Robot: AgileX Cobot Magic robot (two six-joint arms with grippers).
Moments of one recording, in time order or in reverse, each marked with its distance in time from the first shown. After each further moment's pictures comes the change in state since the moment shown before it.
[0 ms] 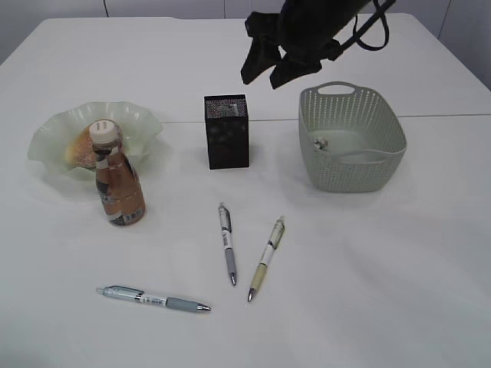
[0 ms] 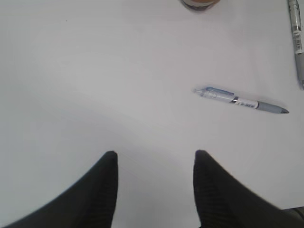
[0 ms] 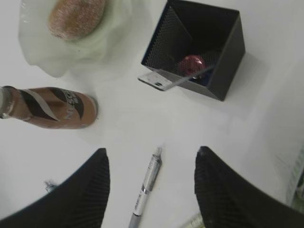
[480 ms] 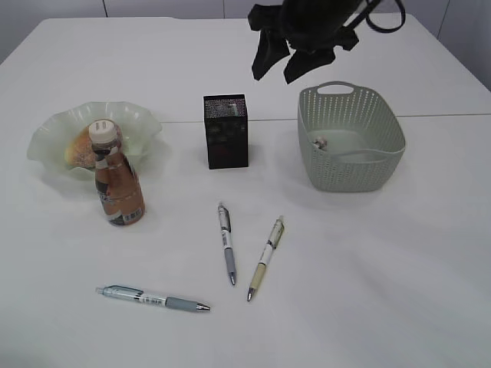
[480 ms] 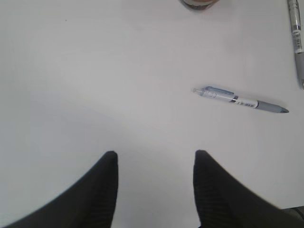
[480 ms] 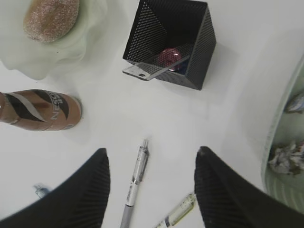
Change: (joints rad) left arm 0.000 0.000 0.000 0.000 0.002 0.000; right arm 0.039 -0.062 0.000 -0.172 0.039 0.155
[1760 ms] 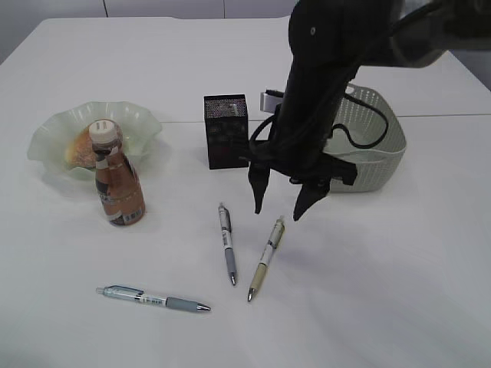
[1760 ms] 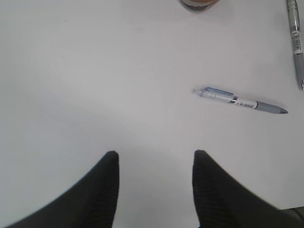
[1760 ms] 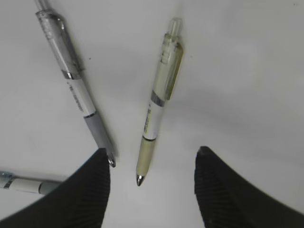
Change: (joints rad) left arm 0.000 0.000 0.000 -0.003 0.000 0.000; right arm 0.172 -0.070 0.536 -0.148 -0.062 0.626
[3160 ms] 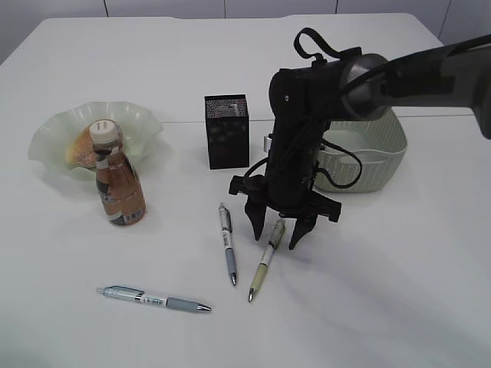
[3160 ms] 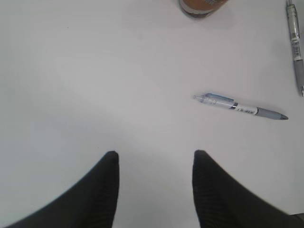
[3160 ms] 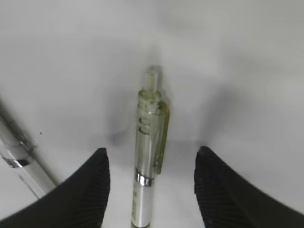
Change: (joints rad) left arm 0.000 0.000 0.000 0.000 -0.018 0.000; right arm 0.000 0.175 -0.030 -0.049 -0.098 0.159
